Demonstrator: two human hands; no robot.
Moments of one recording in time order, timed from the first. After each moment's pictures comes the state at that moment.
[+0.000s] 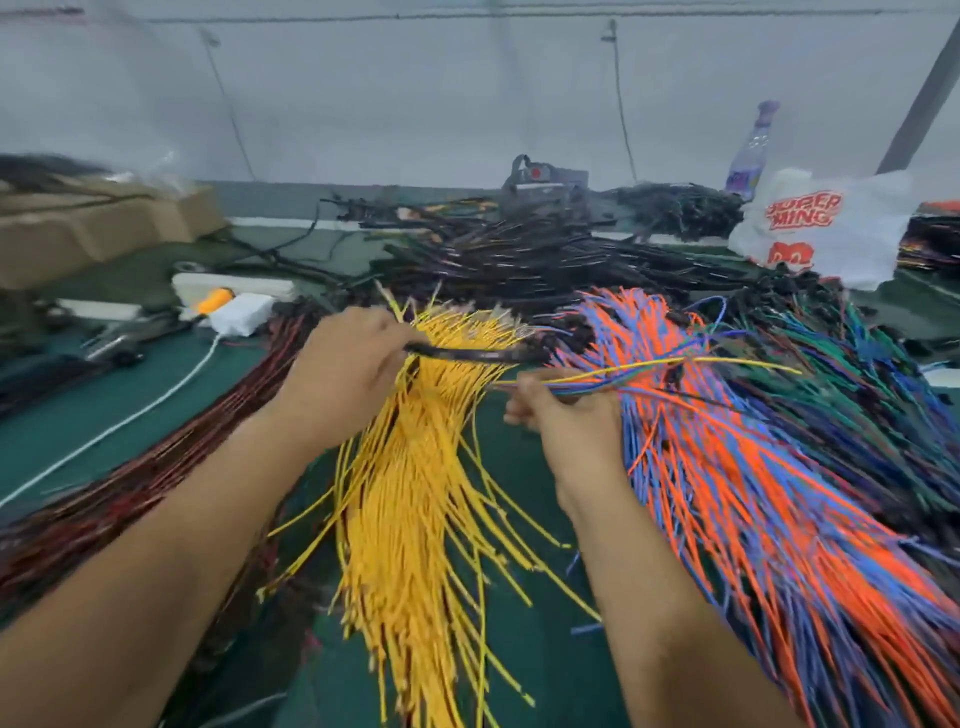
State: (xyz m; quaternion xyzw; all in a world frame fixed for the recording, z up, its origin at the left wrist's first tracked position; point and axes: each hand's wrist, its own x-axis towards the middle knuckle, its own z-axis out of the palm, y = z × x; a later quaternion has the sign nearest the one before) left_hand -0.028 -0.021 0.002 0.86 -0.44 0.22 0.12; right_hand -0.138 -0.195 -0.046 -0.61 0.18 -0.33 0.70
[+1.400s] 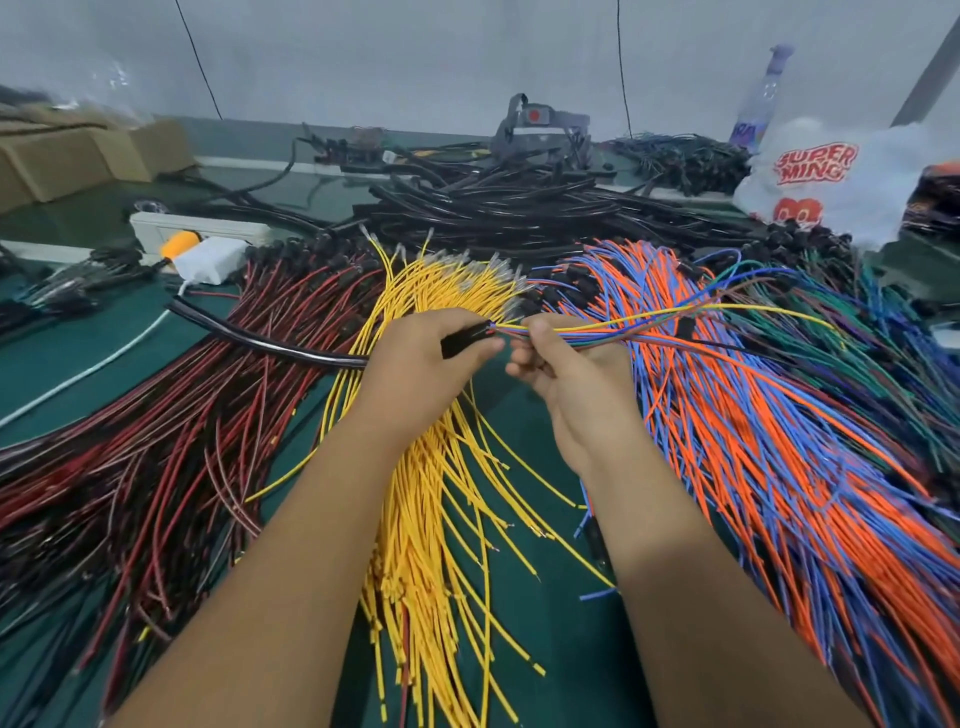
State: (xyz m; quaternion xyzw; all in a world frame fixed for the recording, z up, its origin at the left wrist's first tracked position) left_hand -0.064 -0.074 -0.042 0.80 -0.38 0.10 0.46; right_hand -0.144 -0.198 -0.042 -0.53 0.11 -0.28 0.80
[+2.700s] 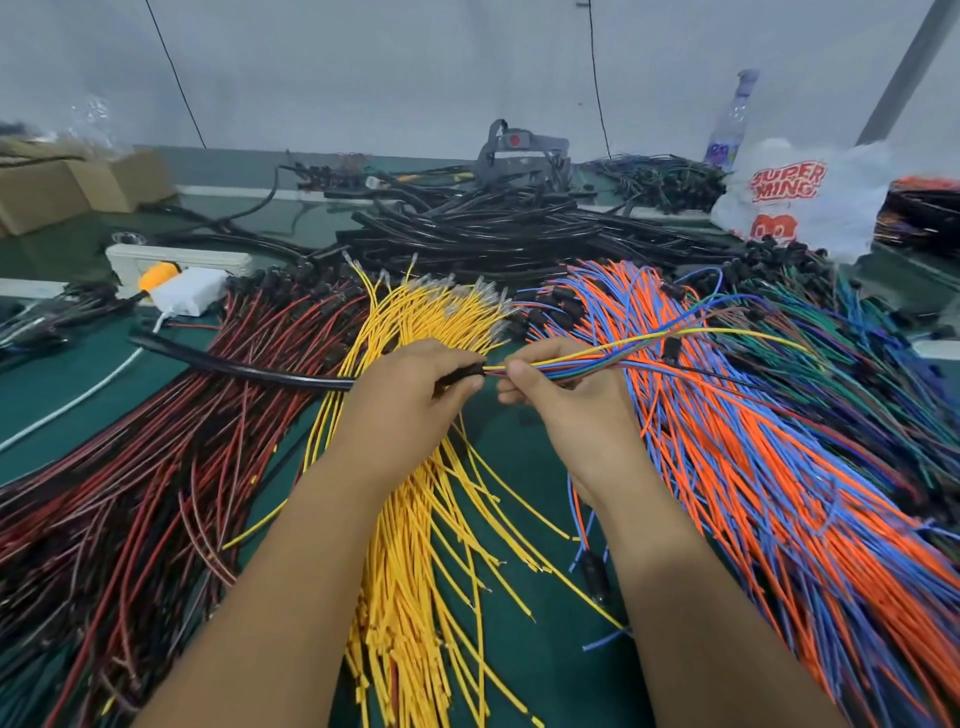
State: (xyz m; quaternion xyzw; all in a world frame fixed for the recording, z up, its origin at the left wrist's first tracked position) left_hand -0.063 -0.073 -0.047 0.83 -0.41 0.16 0.36; right_hand -0.151 -0.210 -0.043 -0.70 0.10 -0.29 0.65
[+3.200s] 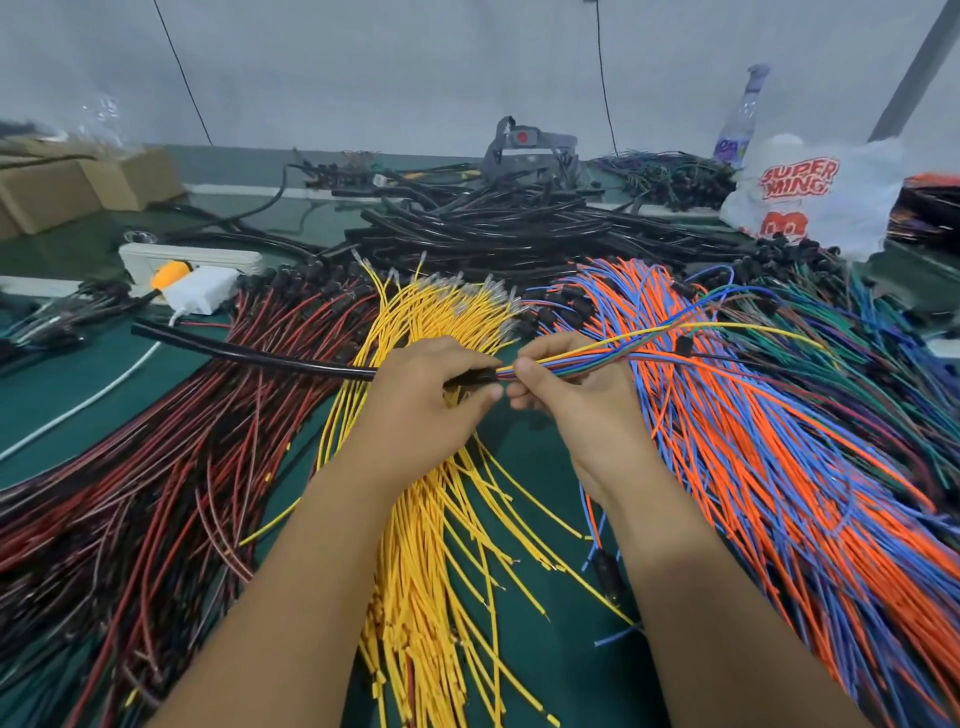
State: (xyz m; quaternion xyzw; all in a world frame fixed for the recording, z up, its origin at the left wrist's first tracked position) left_hand -0.068 -0.070 -0.042 0.80 -0.44 0.15 0.38; right_hand -0.145 -0.211 -0.046 -0.66 0.09 -0.27 0.69
